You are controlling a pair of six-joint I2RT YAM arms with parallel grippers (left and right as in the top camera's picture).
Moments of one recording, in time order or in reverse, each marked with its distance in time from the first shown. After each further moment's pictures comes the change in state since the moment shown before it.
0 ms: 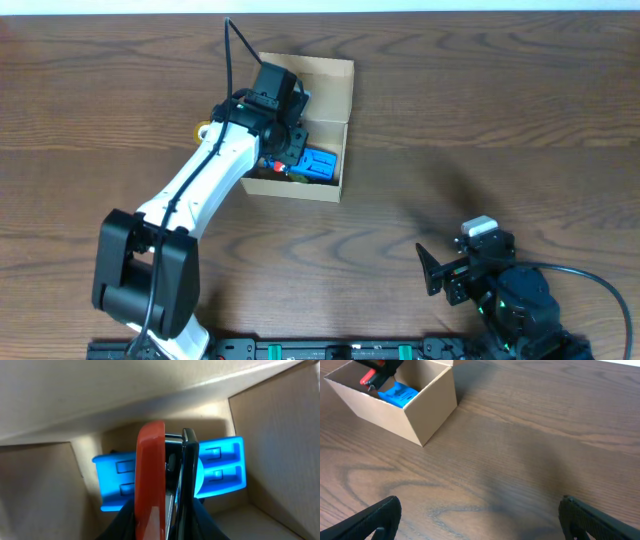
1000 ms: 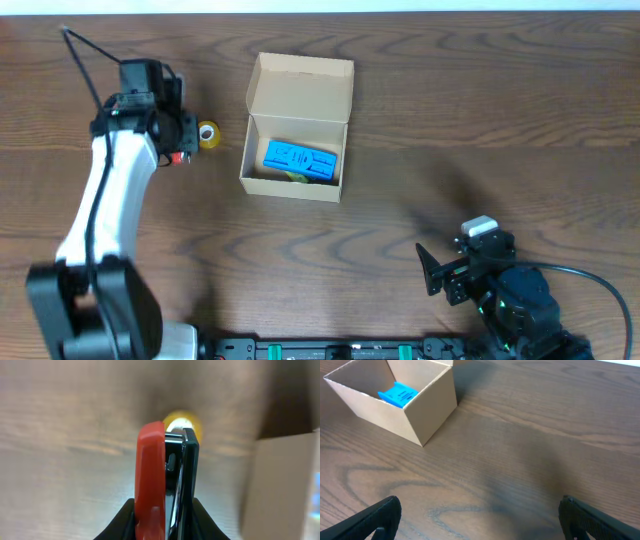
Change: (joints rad) left arm 0.437 -0.196 -0.087 0.030 -0.101 0.057; right arm 0.000 0.000 0.000 0.000 0.000 0.000
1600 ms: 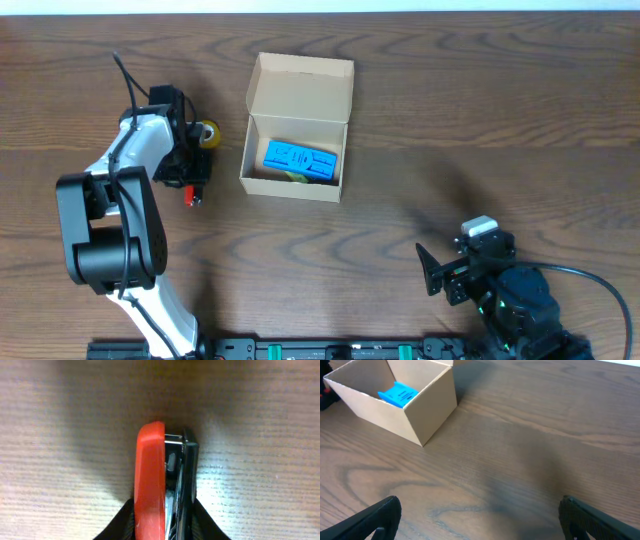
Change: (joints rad) left arm 0.040 0.369 0.000 -0.113 0.000 0.040; right arm 0.000 0.000 0.000 0.000 0.000 0.000
